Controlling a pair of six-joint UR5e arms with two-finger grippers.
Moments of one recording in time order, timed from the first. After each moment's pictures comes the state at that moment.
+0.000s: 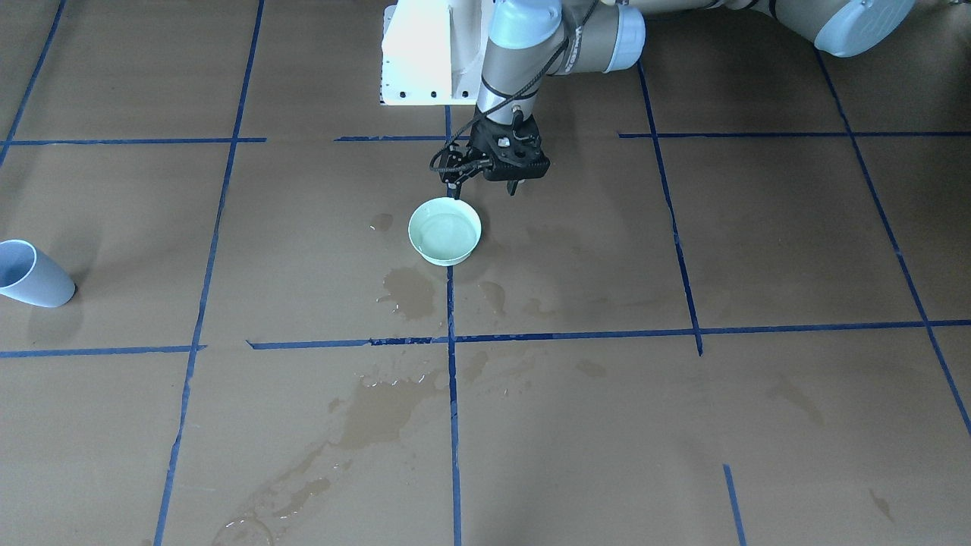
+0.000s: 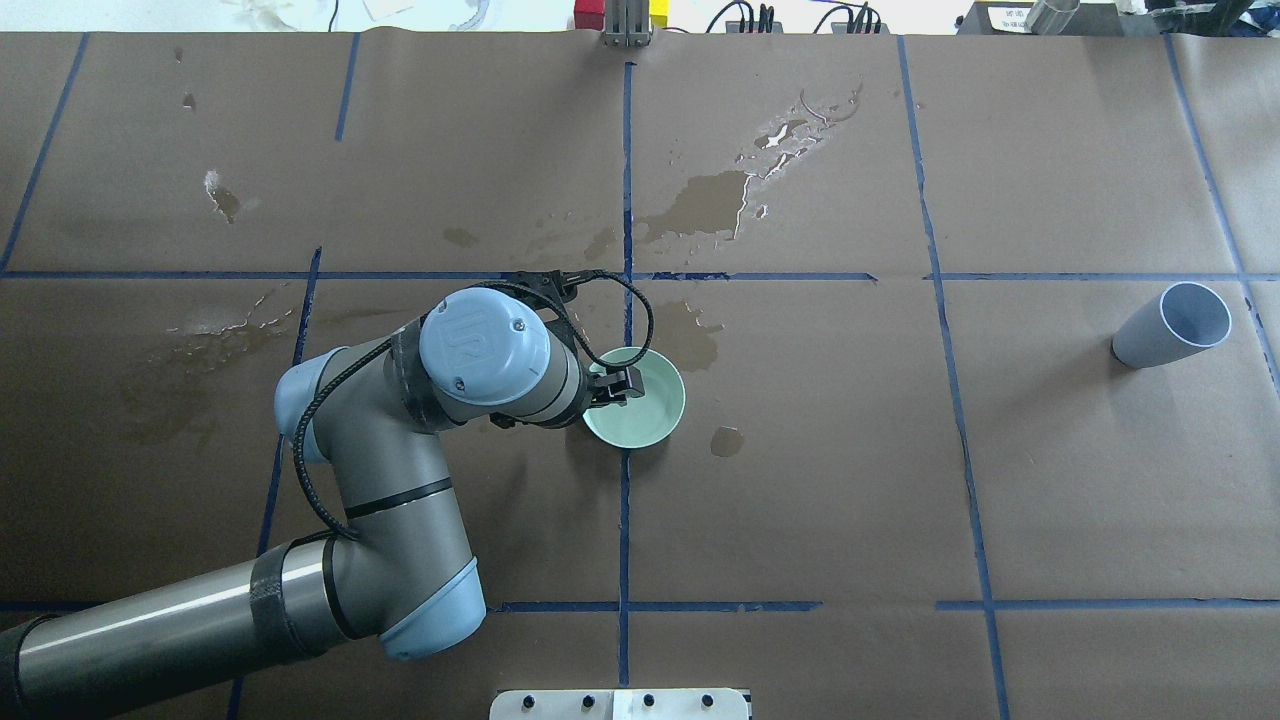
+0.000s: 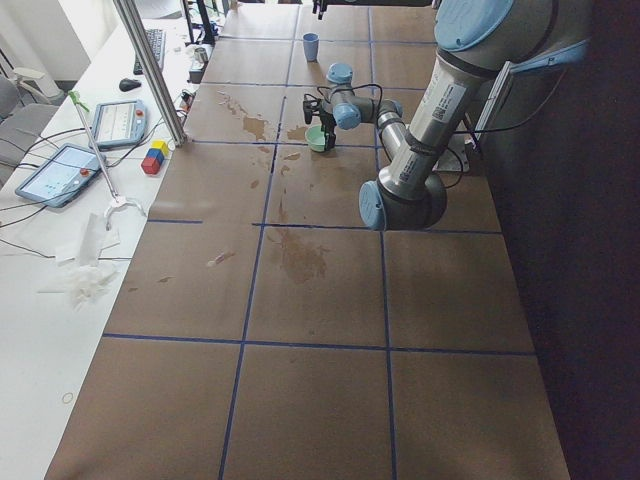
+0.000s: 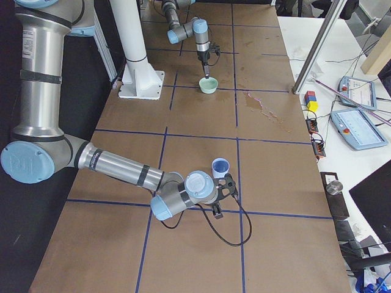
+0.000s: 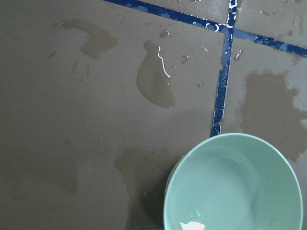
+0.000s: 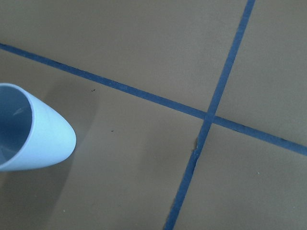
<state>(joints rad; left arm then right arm) -0.44 -2.26 -1.62 -1.77 -1.76 -1.51 1.49 -1.69 1.38 -0.78 2.46 0.02</state>
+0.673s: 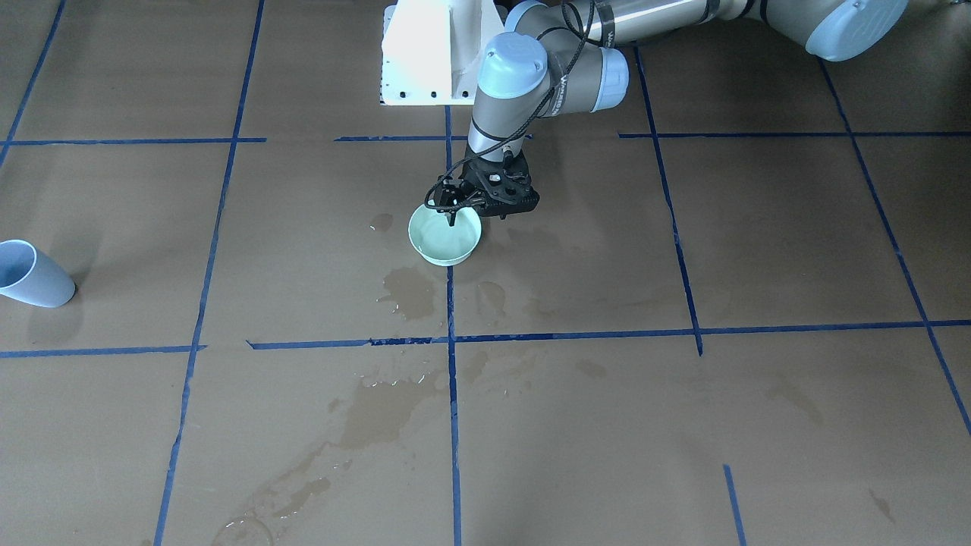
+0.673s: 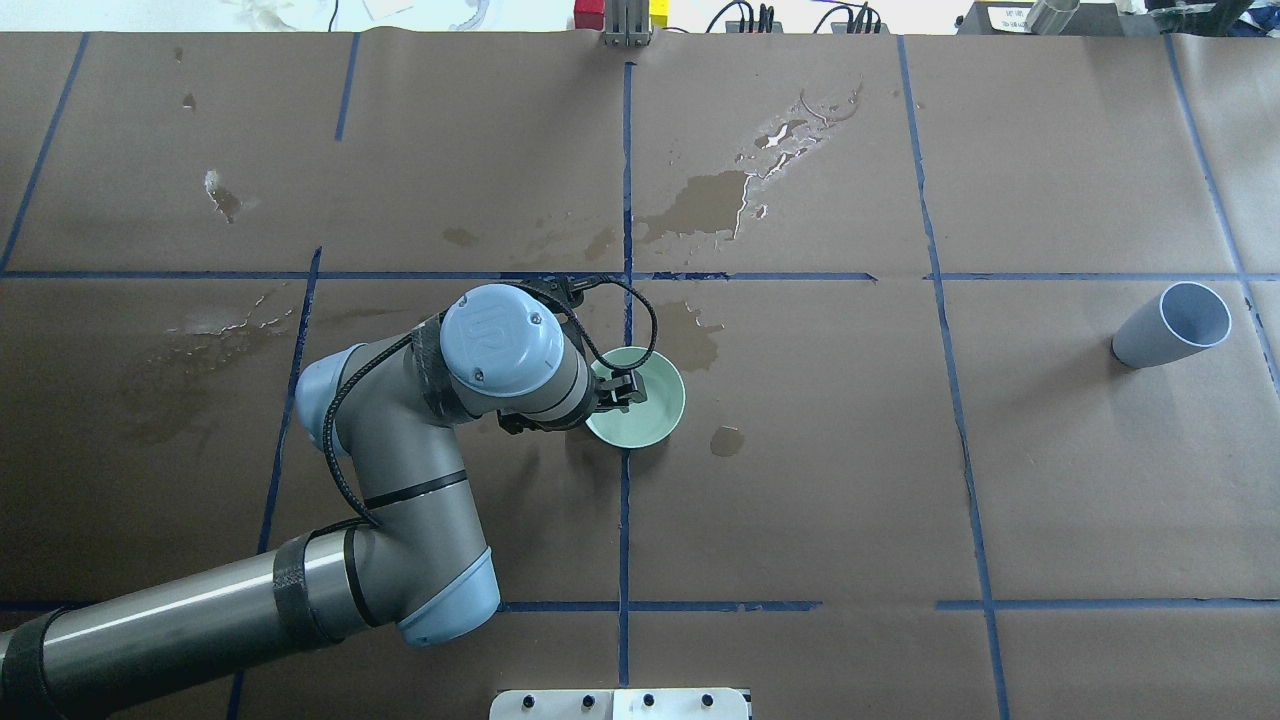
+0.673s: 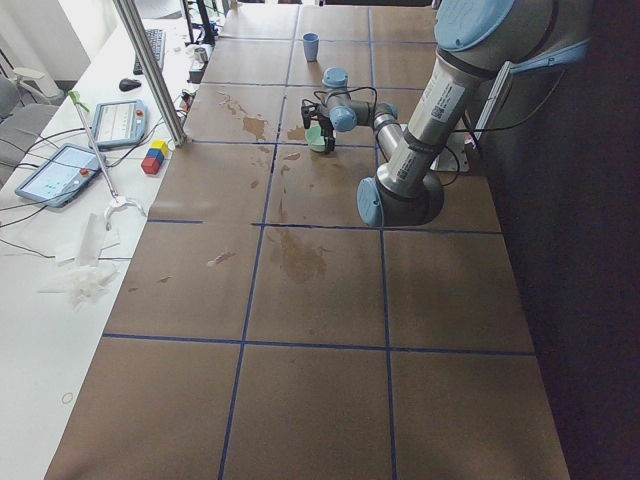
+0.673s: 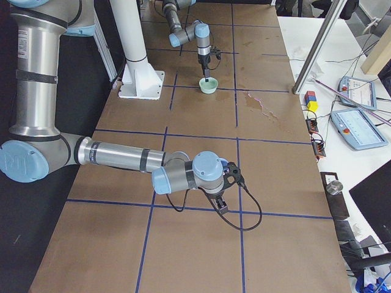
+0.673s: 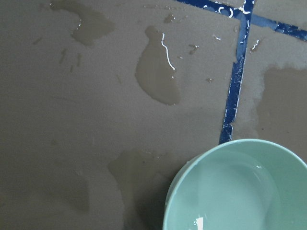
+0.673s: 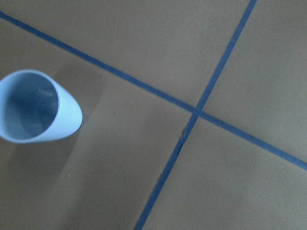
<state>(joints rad) -0.44 -2.28 -1.58 -1.78 -1.80 -1.52 1.56 -1.71 1.67 -1.33 2.39 -0.33</state>
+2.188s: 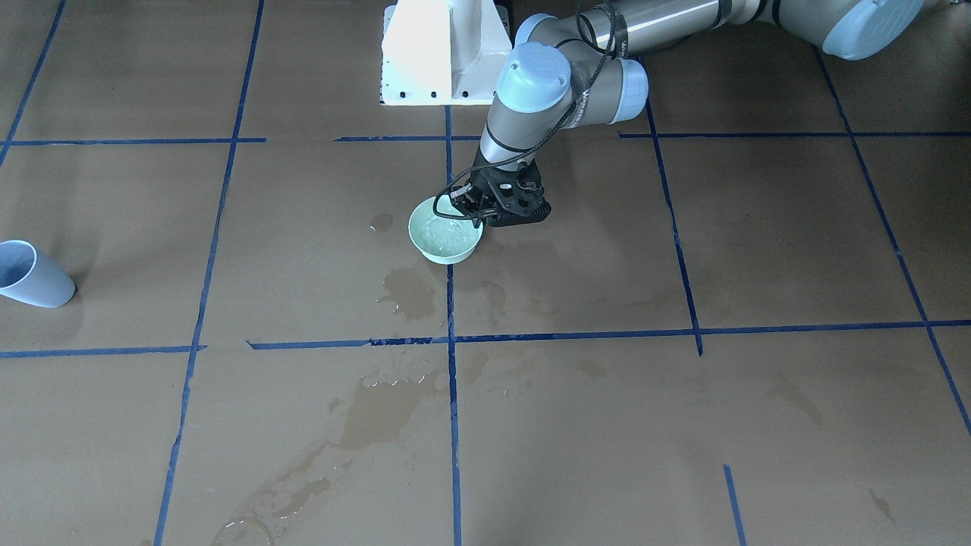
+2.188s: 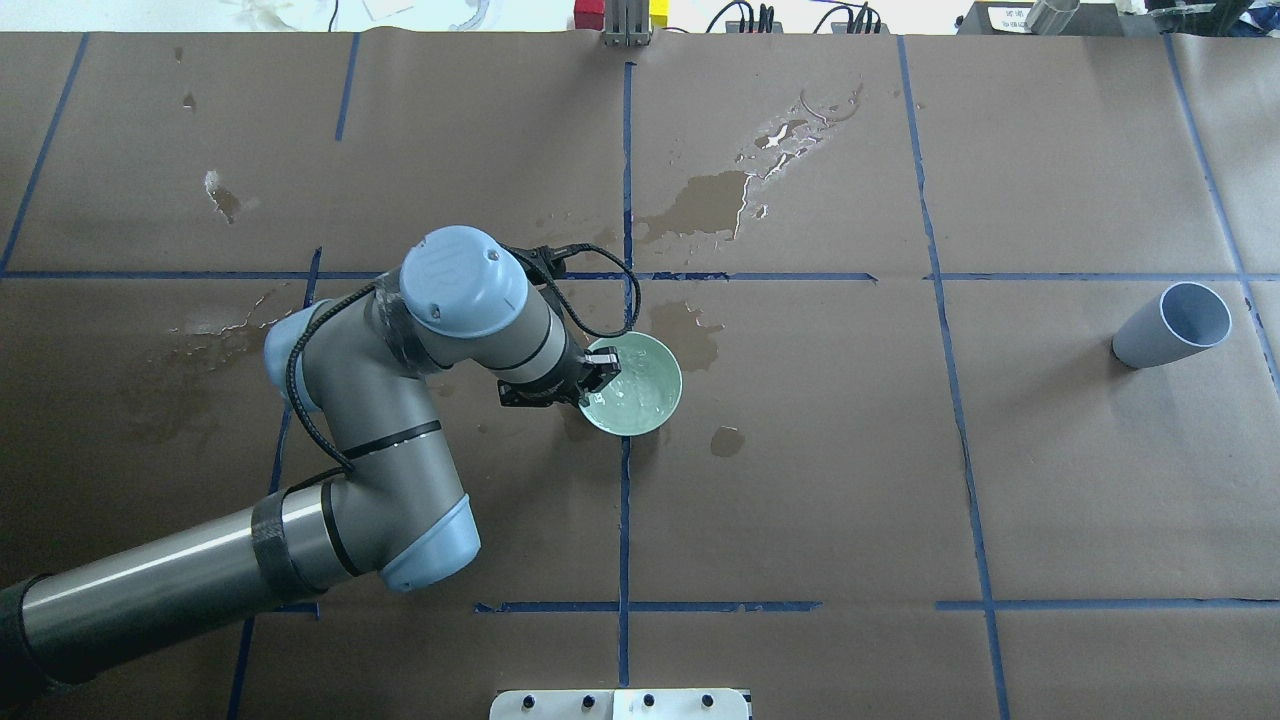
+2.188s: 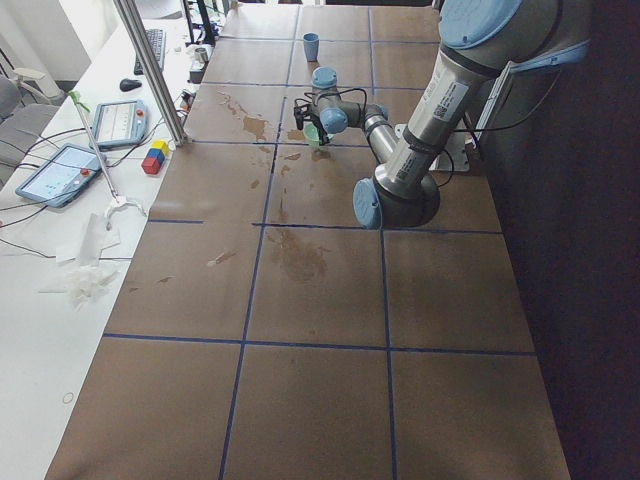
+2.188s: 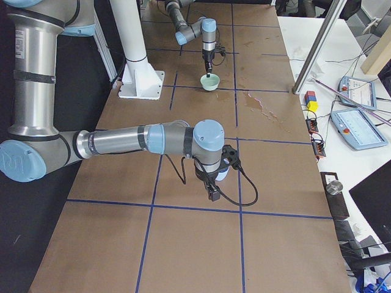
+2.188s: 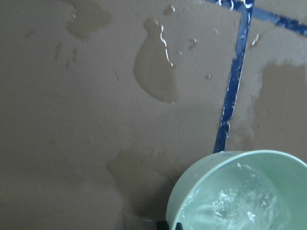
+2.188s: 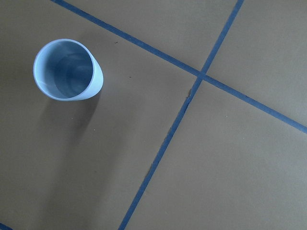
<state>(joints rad) -0.53 -2.26 -1.58 -1.83 -1.98 -1.51 1.62 -1.70 1.87 -1.76 2.32 -0.52</state>
